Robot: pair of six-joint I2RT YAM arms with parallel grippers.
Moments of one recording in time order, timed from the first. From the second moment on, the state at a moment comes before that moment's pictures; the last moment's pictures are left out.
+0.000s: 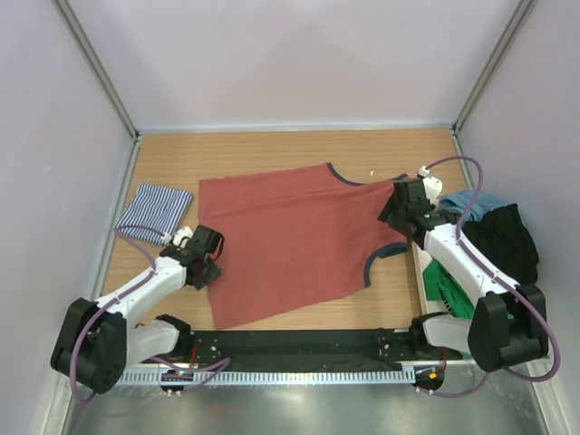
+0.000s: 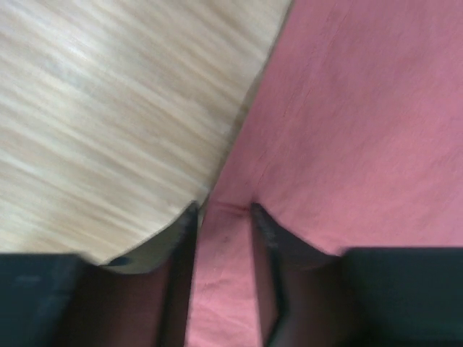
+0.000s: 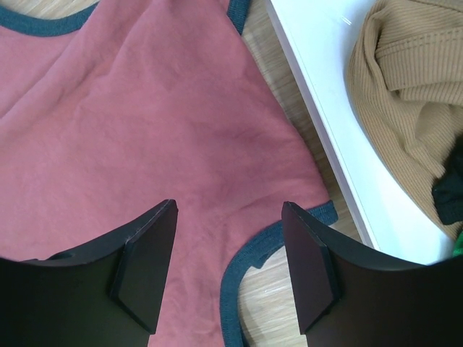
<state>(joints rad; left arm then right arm) -0.41 1.12 0.51 -0.64 -0.31 -0.99 0.22 1.23 0.82 -0.45 0.33 0.65</state>
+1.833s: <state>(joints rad) -0.28 1.06 0.68 -0.69 -0.25 -0.93 0.43 1.12 0.54 -0.54 0.27 0.80</state>
